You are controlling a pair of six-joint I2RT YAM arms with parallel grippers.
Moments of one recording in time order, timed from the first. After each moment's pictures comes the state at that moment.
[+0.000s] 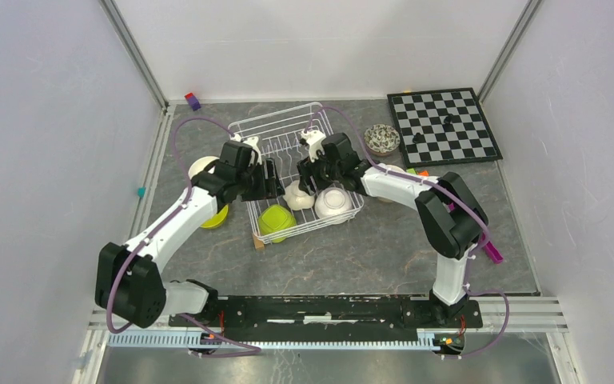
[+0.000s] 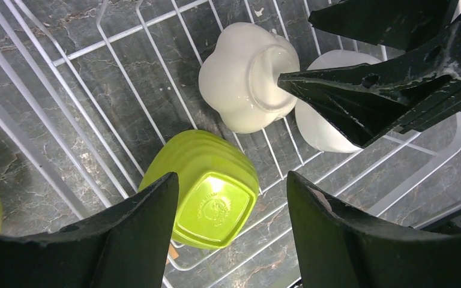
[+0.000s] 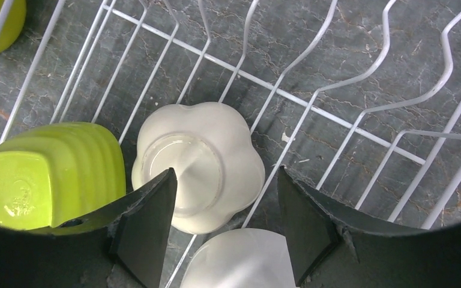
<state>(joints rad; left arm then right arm) -0.40 1.29 0.96 -0.49 0.14 -0.44 0.67 1.89 1.25 -0.02 -0.22 0.07</state>
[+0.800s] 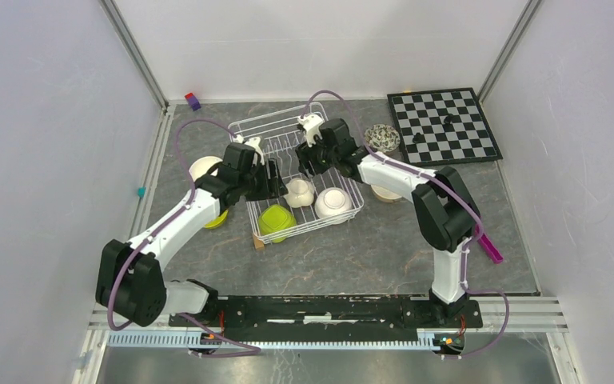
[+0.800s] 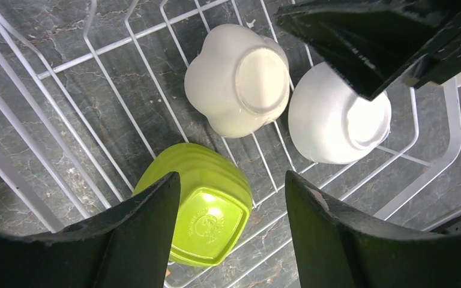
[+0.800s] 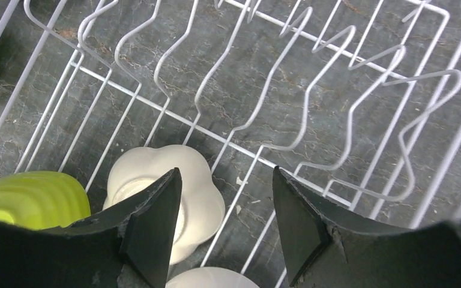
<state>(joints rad) -0.42 1.32 0.94 -0.41 0.13 -0.46 0.65 1.97 1.43 -0.08 -0.16 -0.01</state>
